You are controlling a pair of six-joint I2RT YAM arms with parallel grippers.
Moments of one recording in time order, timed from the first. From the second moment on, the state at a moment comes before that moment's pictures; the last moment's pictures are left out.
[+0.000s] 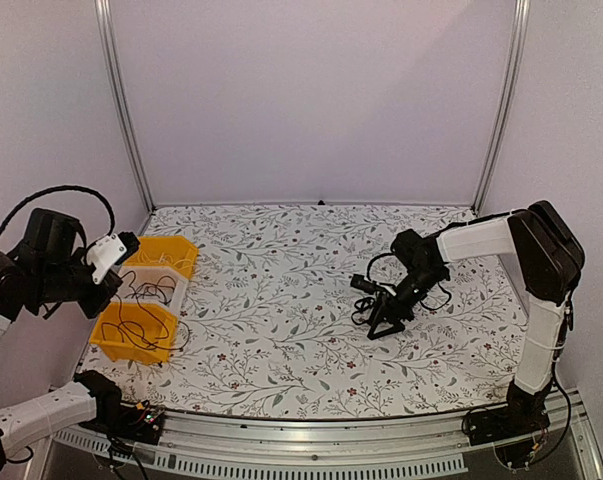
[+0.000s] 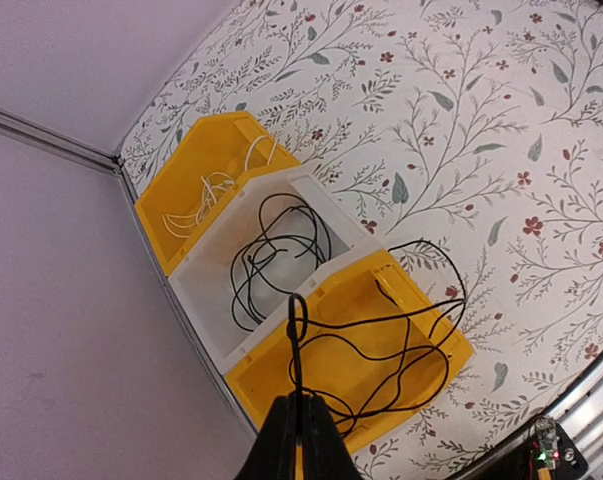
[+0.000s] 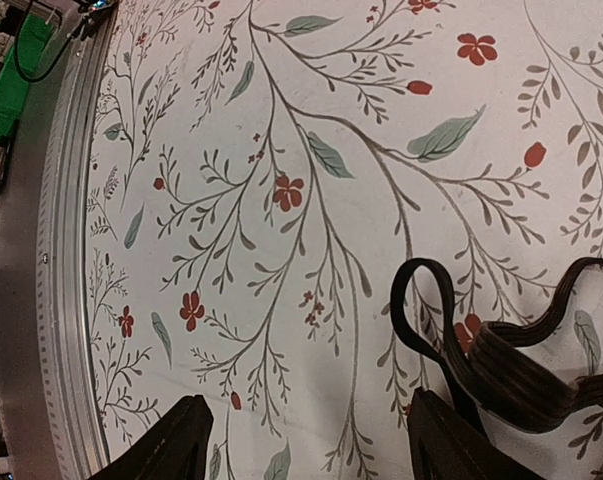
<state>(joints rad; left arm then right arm) -0.39 0.69 1.01 -1.15 -0.16 0.50 0.51 1.95 1.18 -0.71 -0.77 -0.69</state>
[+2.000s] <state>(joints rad) -0.42 0.61 1.24 -1.15 -0.21 0.58 0.54 1.99 1.21 -0.72 -0.76 -0.70</state>
